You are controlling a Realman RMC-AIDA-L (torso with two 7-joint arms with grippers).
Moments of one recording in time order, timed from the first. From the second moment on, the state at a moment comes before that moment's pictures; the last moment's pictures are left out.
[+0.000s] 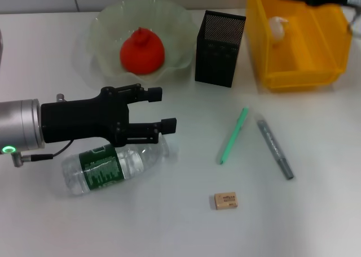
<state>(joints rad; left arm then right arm) -0.46 -2.03 1.03 0.64 1.65 1.61 -1.37 0.45 2.07 -0.95 -1.05 -1.67 -1.25 1.75</state>
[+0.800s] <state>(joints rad) -0.59 -2.02 1.03 0.76 1.94 1.58 -1.64 0.41 2.02 -0.94 -0.60 -1.89 -1.53 1.25</state>
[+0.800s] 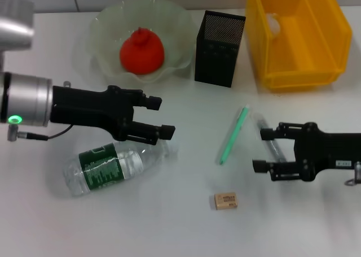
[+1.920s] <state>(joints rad) -0.83 -2.08 1.37 0.88 2.41 1.41 -2.09 0.41 2.02 -0.93 -0.62 -1.91 -1.54 1.25</state>
